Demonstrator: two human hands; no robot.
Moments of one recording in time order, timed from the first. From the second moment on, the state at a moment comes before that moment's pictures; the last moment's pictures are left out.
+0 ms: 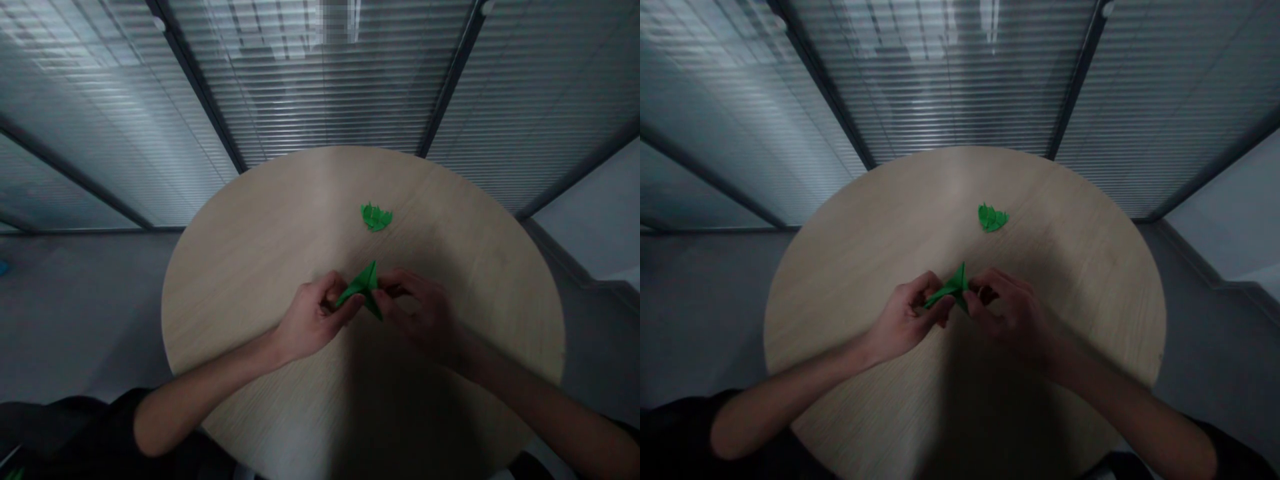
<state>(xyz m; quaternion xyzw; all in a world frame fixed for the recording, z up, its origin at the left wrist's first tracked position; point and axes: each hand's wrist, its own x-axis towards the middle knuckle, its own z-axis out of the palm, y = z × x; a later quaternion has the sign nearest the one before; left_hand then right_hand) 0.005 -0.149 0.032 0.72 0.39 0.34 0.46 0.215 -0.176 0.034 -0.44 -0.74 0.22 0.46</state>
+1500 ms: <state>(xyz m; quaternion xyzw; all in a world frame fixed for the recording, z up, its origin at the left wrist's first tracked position) -0.006 -0.143 0.034 0.82 0.20 0.45 0.31 0.224 -0.176 0.038 -0.31 -0.85 0.00 0.43</state>
